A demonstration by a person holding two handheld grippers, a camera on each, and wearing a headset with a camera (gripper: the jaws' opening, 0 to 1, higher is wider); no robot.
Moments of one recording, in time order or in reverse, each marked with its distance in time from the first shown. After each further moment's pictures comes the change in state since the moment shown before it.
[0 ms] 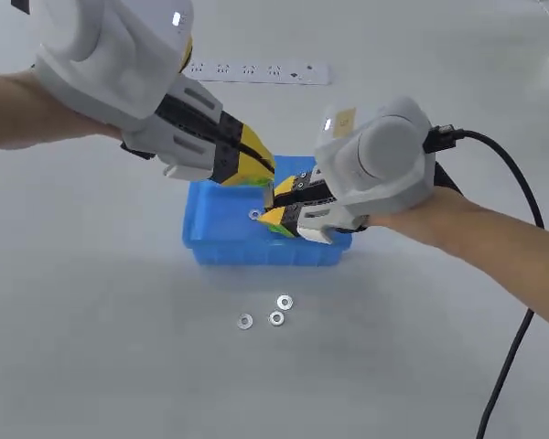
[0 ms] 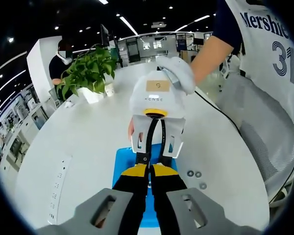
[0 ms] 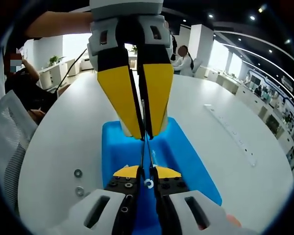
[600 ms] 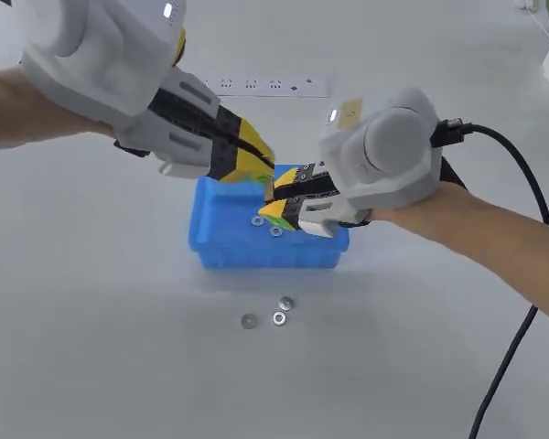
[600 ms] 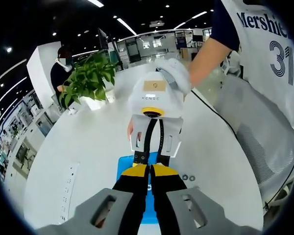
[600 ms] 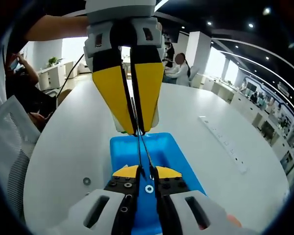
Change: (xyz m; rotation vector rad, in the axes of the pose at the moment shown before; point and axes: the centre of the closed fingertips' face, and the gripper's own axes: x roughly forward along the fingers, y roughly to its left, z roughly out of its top) left arm -0.025 -0.017 0.032 0.049 0.012 0.041; right arm -0.029 0.009 0.030 -0.027 -0.053 -0.046
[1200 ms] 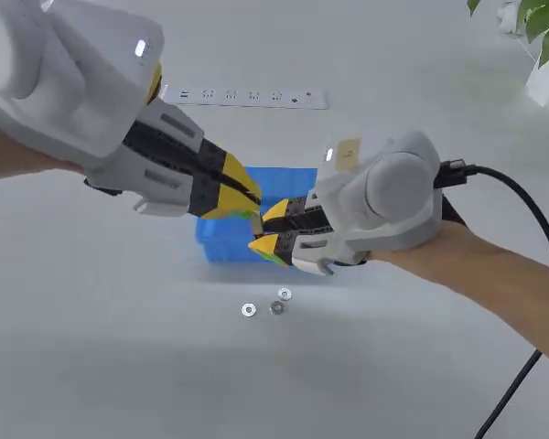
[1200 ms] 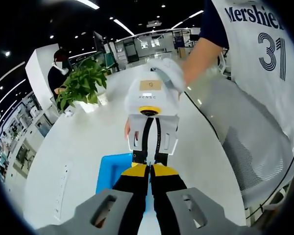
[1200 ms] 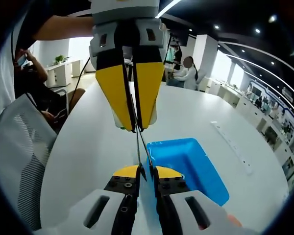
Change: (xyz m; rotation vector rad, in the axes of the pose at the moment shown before) left arm -0.021 -0.065 0.014 0.005 0.002 -0.006; right arm -0.010 0.060 0.009 -0.034 -0.002 0.044
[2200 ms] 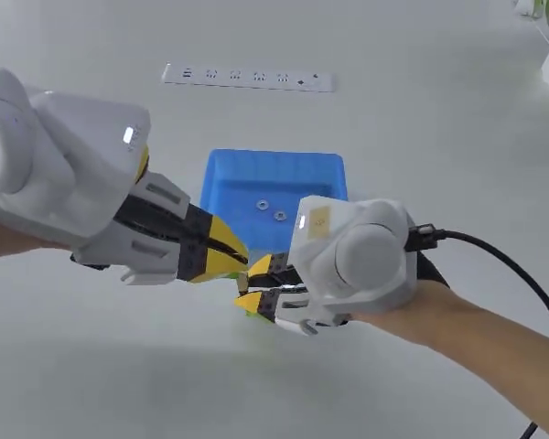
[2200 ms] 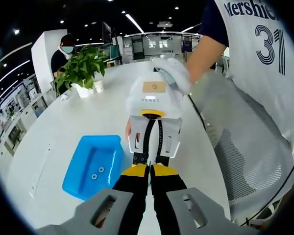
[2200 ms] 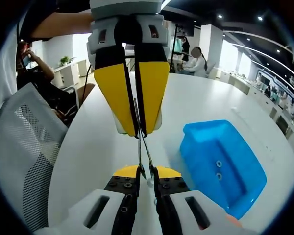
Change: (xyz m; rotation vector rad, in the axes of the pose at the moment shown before) left arm 0.015 -0.037 -0.037 -0.142 0.002 -0.027; right arm 0.031 0.050 -0.031 0.058 0.045 0.099
